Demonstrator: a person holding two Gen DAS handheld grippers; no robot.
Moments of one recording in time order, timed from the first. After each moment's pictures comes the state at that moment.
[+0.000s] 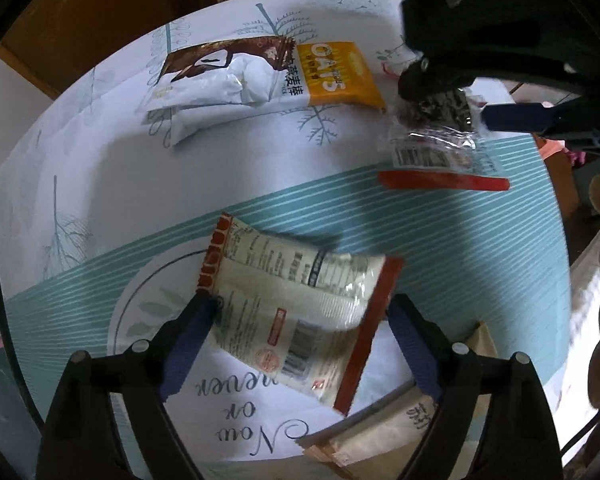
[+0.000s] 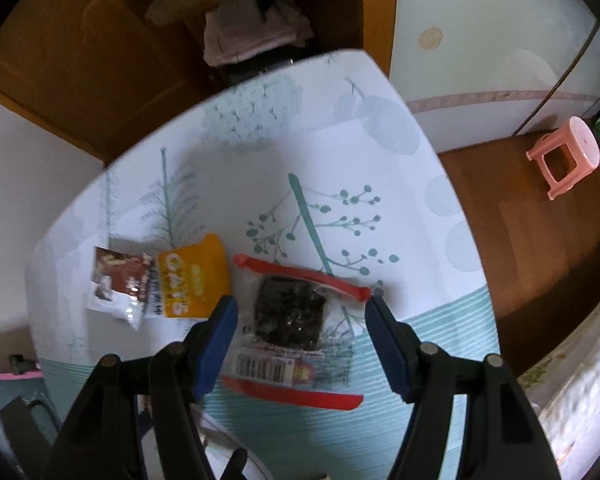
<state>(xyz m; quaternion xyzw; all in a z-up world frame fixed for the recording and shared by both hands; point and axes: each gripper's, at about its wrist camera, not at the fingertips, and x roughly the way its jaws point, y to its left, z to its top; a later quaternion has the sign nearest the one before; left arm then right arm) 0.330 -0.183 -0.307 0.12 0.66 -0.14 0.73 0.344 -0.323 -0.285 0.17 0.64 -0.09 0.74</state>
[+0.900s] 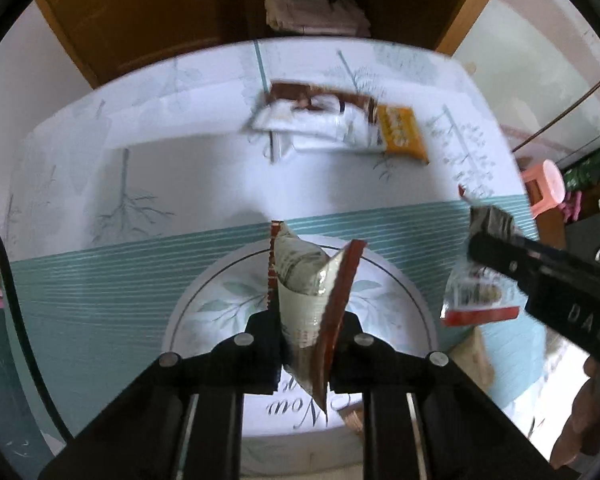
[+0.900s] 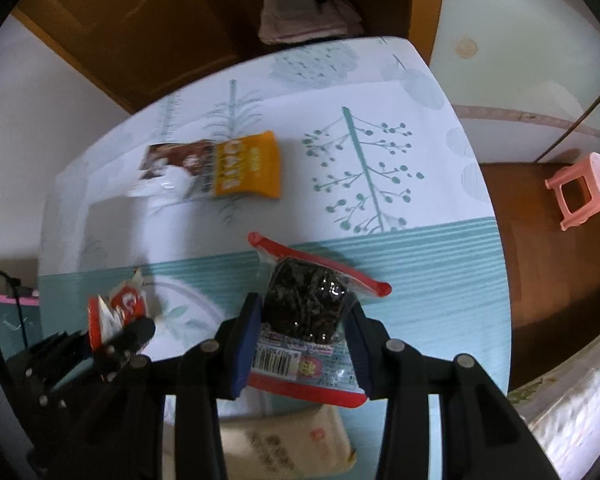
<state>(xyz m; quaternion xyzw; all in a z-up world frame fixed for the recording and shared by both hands) 0.331 -0.120 -0.255 0.03 0.62 -0.12 0.77 0.273 -0.289 -0.251 0.13 0.63 -0.01 0.76</state>
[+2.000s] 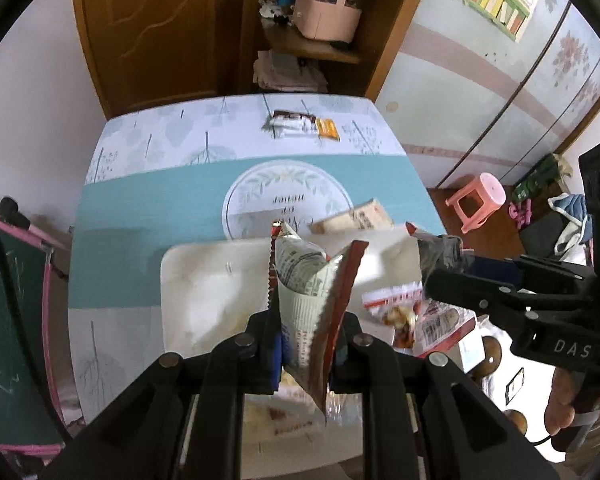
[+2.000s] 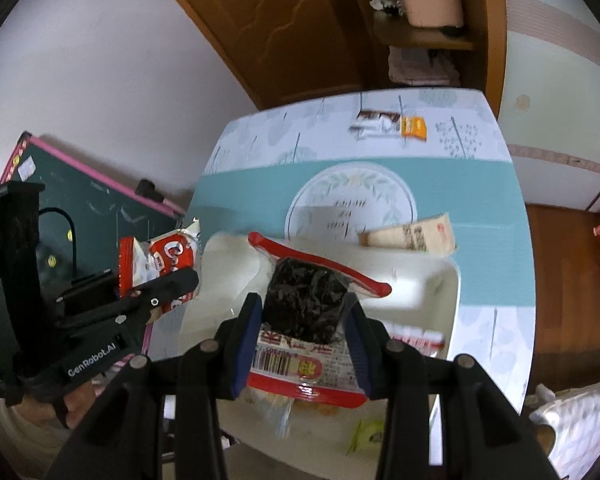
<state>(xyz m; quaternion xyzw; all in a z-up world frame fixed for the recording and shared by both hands) 0.087 -0.010 -0.100 0.00 0.54 -0.17 0.83 0.043 -0.201 -0.106 0.12 0.55 0.16 0.81</state>
